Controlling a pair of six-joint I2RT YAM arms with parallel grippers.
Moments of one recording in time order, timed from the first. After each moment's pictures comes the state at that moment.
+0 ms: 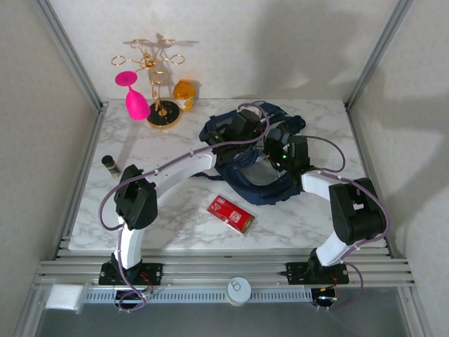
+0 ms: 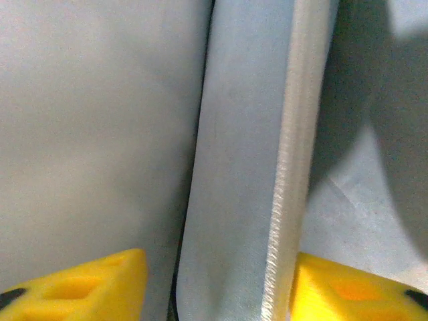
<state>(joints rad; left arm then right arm) -0.81 2.00 1.81 -0.38 -0.13 -0.61 0.28 1.61 0.77 0.36 -0.28 1.06</state>
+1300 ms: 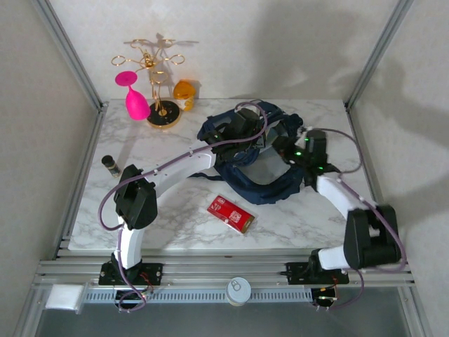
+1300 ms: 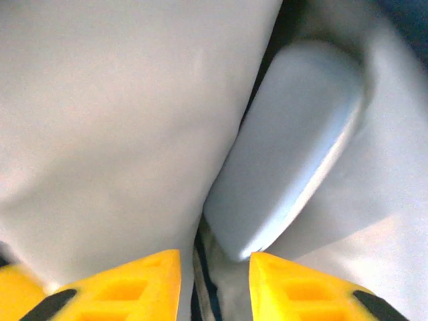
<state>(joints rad) -0.81 2.00 1.82 -0.39 -0.10 -0.71 0.12 1.34 0.79 0.09 -0.44 0.89</state>
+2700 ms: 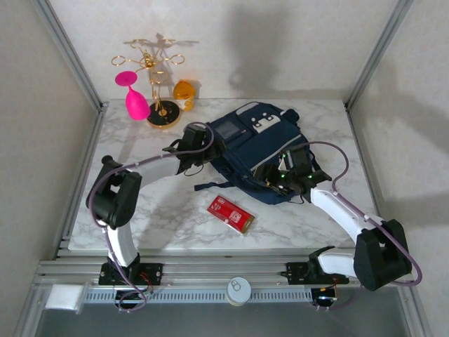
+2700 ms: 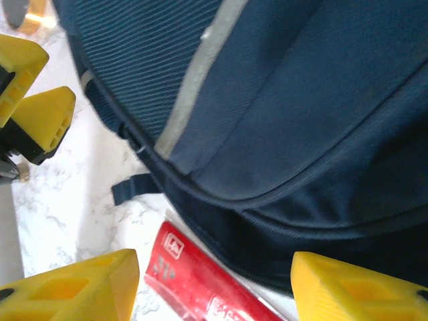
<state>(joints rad) -0.48 1.88 1.20 -0.05 0.11 -0.90 0.41 1.27 0.80 -0.40 -0.29 0.79</state>
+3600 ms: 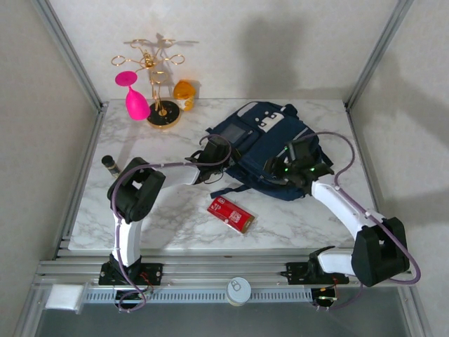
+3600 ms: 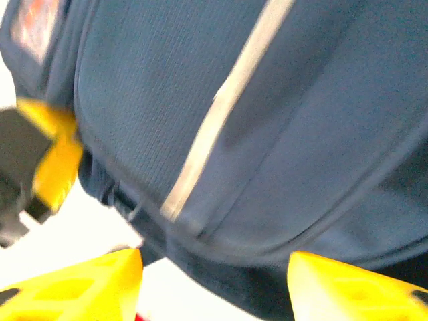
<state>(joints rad) -0.63 2.01 1.21 0.12 -0.01 -1.12 0.43 1.30 0.88 -0.50 -0.05 0.68</state>
